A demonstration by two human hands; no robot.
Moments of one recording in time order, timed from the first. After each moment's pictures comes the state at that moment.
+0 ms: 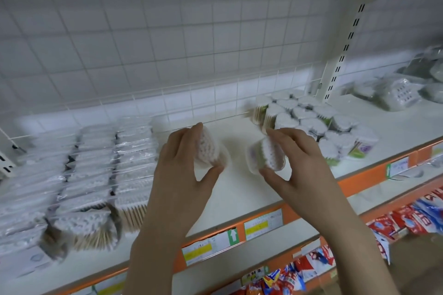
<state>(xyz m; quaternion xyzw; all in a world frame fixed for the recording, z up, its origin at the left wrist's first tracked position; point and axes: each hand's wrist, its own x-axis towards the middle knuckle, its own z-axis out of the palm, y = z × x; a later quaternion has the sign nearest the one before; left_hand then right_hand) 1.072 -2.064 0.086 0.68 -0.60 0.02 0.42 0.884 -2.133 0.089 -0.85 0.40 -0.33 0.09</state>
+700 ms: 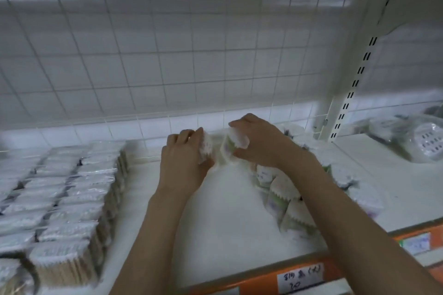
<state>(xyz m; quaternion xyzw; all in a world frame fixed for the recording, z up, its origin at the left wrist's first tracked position) 1.064 -2.230 0.069 0.78 -0.55 0.12 0.28 0.914 -2.340 0.114 -0.94 0.28 -0.17 0.08</state>
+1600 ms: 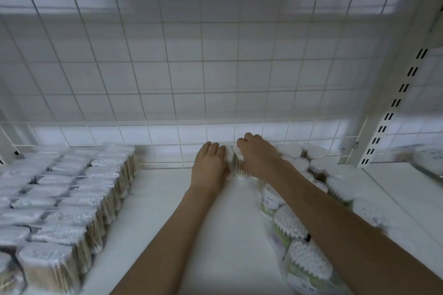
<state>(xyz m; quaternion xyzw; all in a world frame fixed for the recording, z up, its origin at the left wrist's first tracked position) 1.060 -2.312 0.031 0.81 -0.54 0.09 0.20 0.960 -2.395 0.080 -0.95 0.30 -0.06 -0.04</state>
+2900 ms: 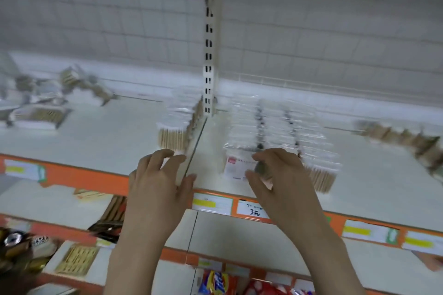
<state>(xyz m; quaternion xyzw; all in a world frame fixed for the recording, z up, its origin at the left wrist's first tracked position) 1.252 -1.784 0.053 0.88 -0.34 0.14 0.30 1.118 -1.934 0.082 -0.93 0.24 -0.25 0.16</state>
